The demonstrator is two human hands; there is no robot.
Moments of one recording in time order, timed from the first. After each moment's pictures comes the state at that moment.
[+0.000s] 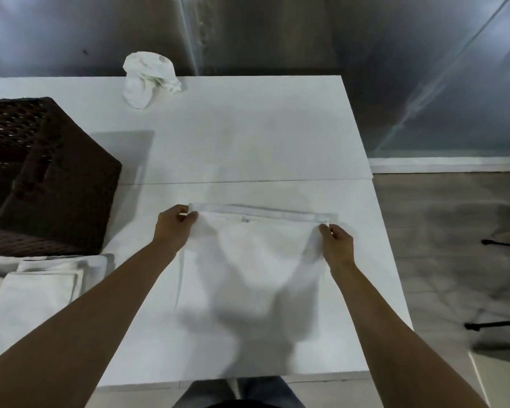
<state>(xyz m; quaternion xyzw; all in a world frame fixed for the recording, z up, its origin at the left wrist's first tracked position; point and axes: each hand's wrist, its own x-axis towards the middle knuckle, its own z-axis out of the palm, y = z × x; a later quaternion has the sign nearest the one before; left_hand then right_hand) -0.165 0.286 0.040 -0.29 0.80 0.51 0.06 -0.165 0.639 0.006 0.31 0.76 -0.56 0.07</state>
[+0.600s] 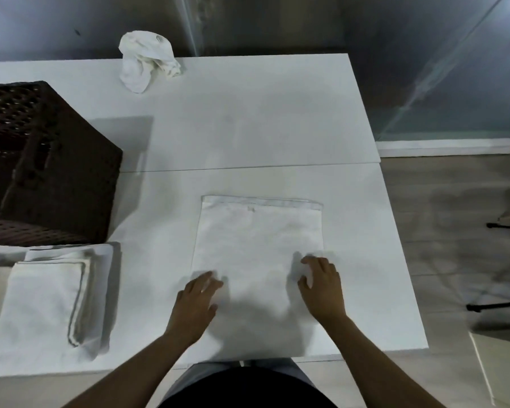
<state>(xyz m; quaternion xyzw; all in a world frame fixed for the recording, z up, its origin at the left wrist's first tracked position) 0.004 0.313 -0.038 0.00 0.95 0.18 0.24 -0.051 0.626 -0.052 0.02 0.96 -0.27 0.09</state>
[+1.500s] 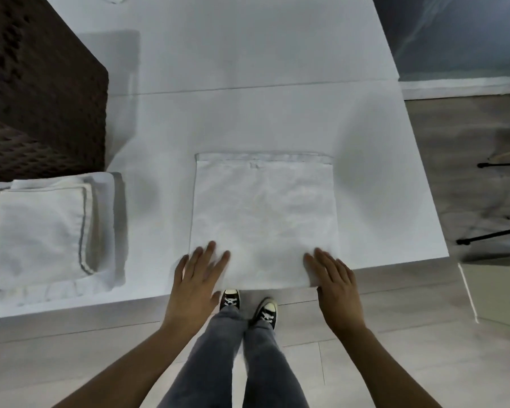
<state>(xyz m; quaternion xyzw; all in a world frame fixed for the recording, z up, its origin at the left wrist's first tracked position) 0.137 0.263 -0.072 0.12 0.98 0.09 0.14 0.147 0.596 -0.083 -0.08 0.98 -0.15 0.06</state>
